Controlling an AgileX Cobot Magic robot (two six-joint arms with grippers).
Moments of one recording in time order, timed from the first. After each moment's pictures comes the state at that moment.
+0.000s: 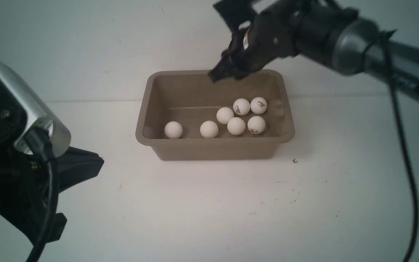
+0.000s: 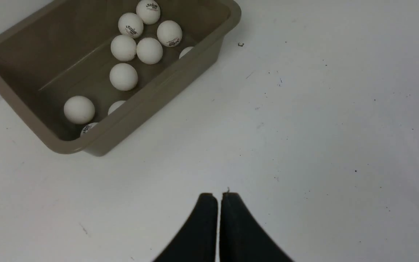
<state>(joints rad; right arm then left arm) 0.56 2.09 -1.97 -0.27 0.81 0.06 -0.18 0.86 -0.88 -0.61 0.88 0.80</state>
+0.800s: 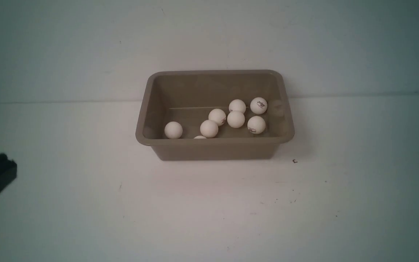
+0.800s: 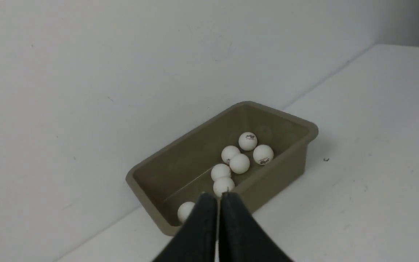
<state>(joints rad) 0.47 0.34 -0.63 -0.67 0.63 0.53 -0.18 0.29 -0.54 -0.68 0.55 0.88</state>
